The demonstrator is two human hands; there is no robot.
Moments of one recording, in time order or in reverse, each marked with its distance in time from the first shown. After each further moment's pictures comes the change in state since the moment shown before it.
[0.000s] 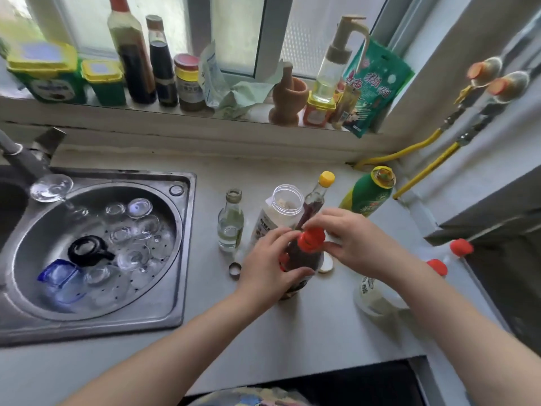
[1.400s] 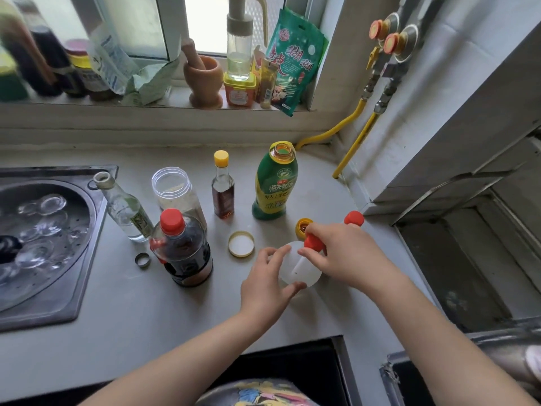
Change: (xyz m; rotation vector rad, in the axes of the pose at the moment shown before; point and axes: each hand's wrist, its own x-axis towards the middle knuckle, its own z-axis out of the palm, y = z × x) left_hand -0.011 0.093 0.202 0.163 -0.141 -0.269; right_hand -0.145 0.128 -0.043 -0.216 0.002 0.278
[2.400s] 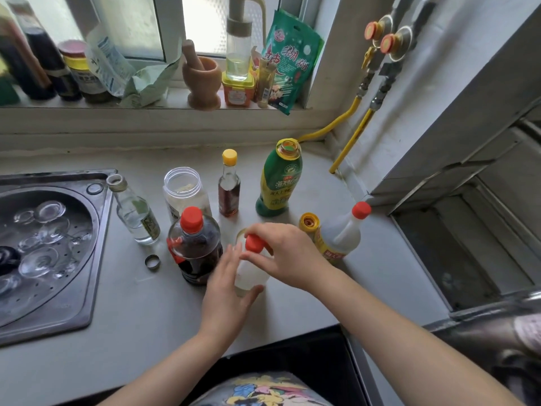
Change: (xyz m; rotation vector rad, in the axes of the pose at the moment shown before) left_hand -0.035 -0.072 -0.061 -0.154 0.178 0.093; right_hand 0.030 -0.089 0.049 0.280 0.166 -0.244
